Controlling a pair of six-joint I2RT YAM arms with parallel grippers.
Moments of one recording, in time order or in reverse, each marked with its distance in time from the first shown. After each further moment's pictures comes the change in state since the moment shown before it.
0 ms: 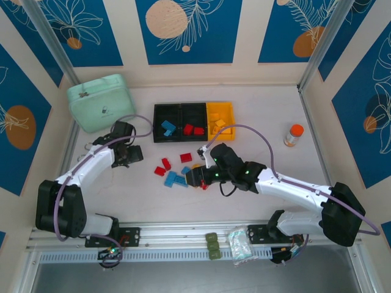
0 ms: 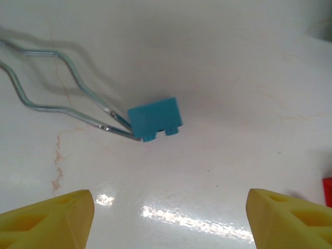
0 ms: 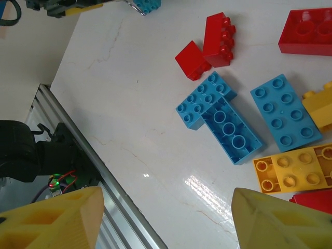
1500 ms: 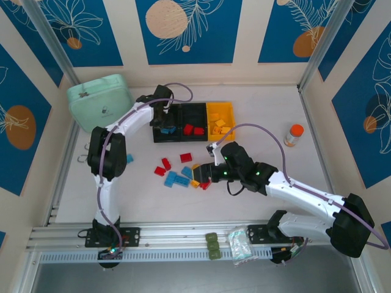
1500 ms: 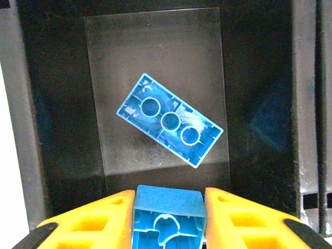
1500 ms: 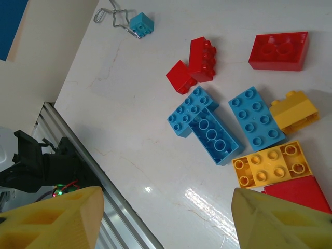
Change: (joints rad) left arm -0.197 0.732 0.883 -0.120 0.097 0.161; right arm -0.071 -0.120 -0.035 -0.037 0.000 0.000
